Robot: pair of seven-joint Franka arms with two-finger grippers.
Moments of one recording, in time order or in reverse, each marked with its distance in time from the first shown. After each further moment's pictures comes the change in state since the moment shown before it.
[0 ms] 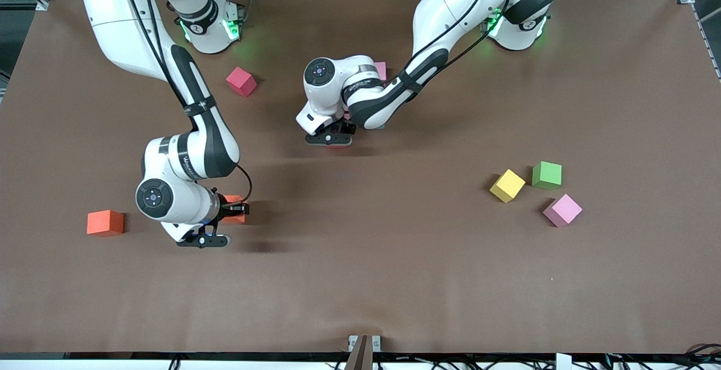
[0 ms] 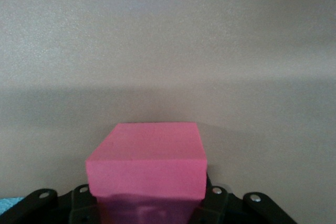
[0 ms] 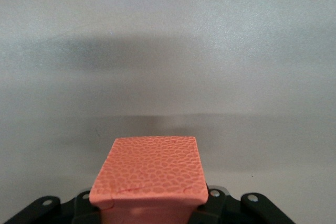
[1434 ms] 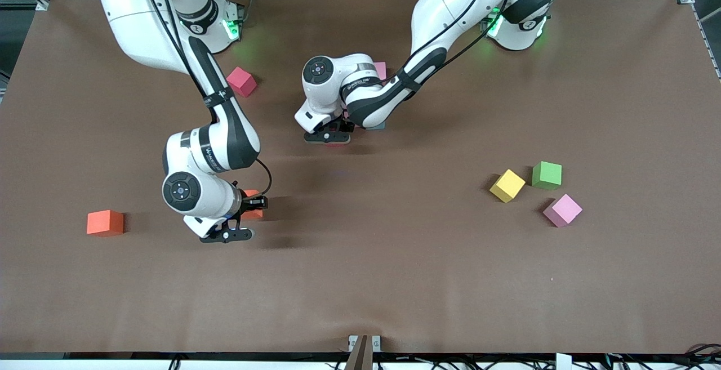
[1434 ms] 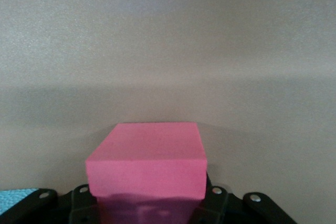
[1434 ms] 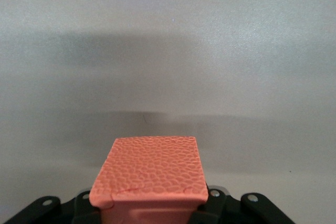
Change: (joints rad) left arm -0.009 0.001 0.000 0.001 -0.014 0.010 0.000; right arm 0.075 0.000 0.003 0.023 0.000 -0.025 0.003
